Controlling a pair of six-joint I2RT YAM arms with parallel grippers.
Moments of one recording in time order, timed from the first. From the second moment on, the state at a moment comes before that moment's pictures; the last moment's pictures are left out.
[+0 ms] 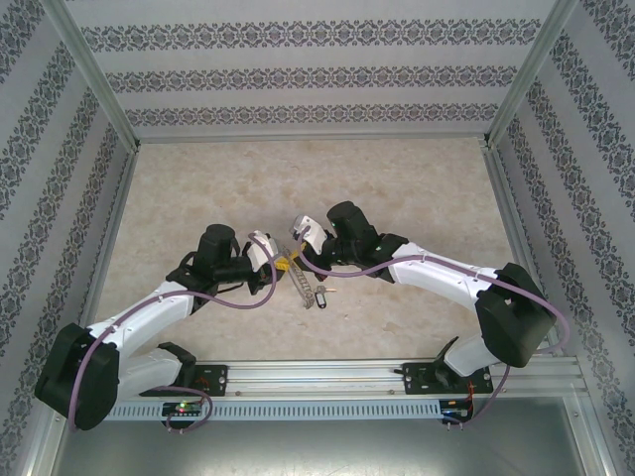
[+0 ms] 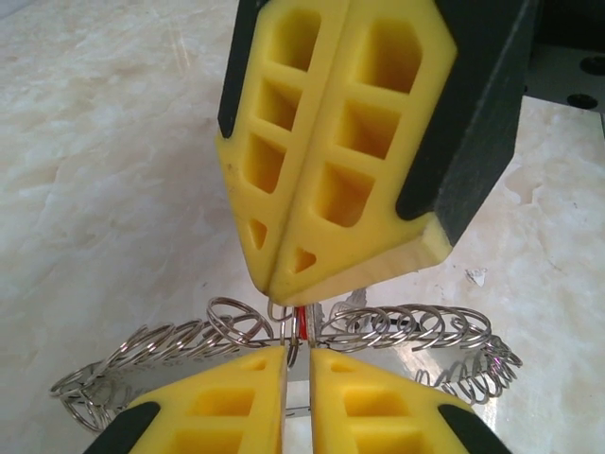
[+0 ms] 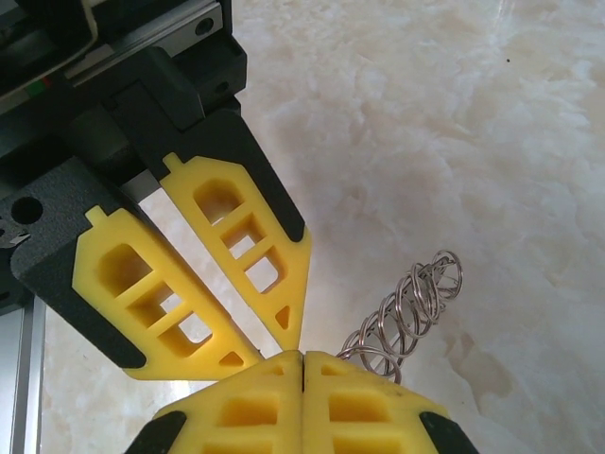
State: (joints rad) left arm -0.43 1.12 0.52 0.04 0.63 0.36; right arm 0.77 1.49 0.94 -0.10 -0.49 -0.13
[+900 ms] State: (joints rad) left arm -0.45 1.17 0.51 0.09 0.61 0.39; right arm 0.77 1.49 0.93 -0.09 -0.51 -0.13
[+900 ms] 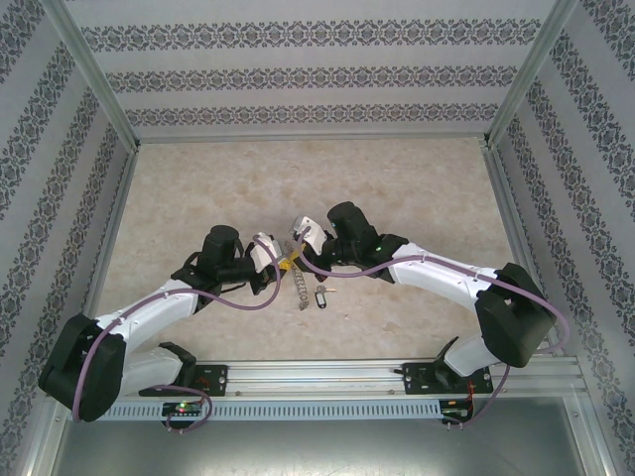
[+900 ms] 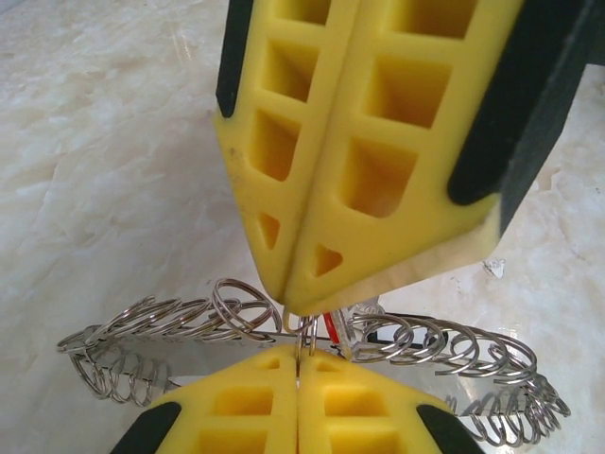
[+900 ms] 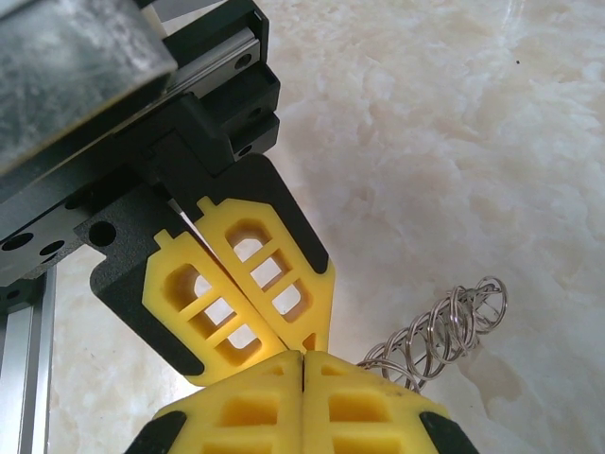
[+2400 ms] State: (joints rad) left arm -0.46 1.17 0.47 0.18 0.59 0.39; right arm 0.75 1.47 0.86 -0.04 -0.48 -0.06
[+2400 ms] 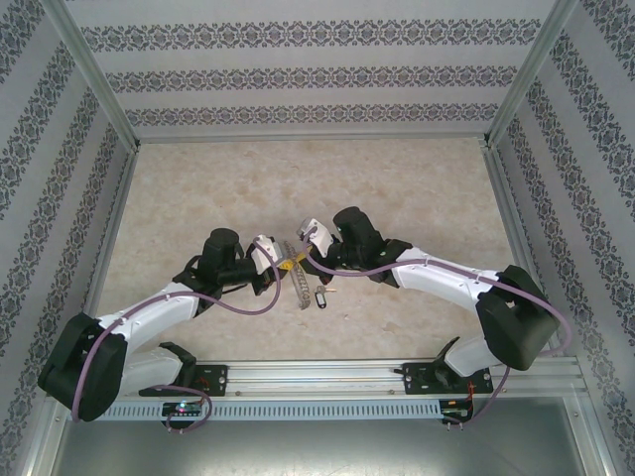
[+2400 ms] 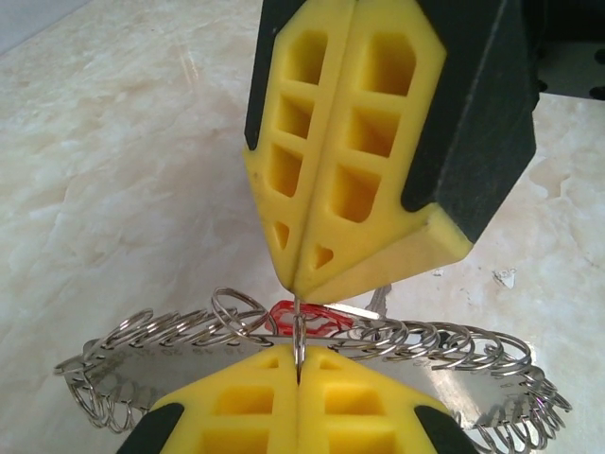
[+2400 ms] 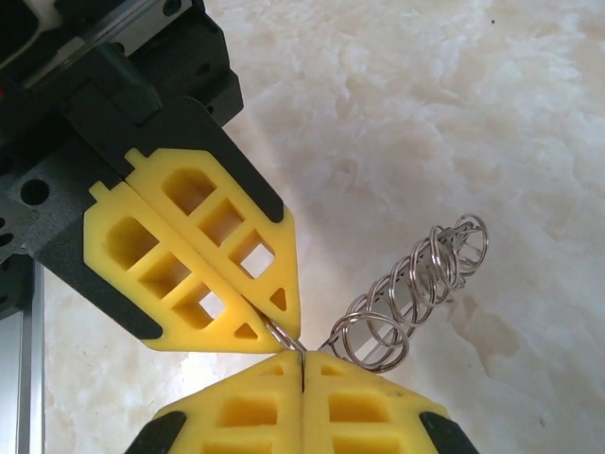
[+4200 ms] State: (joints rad) left arm -0.47 1.23 0.51 0.16 0.63 0.41; right arm 0.74 1.45 0.86 -0.01 -0.54 -0.05
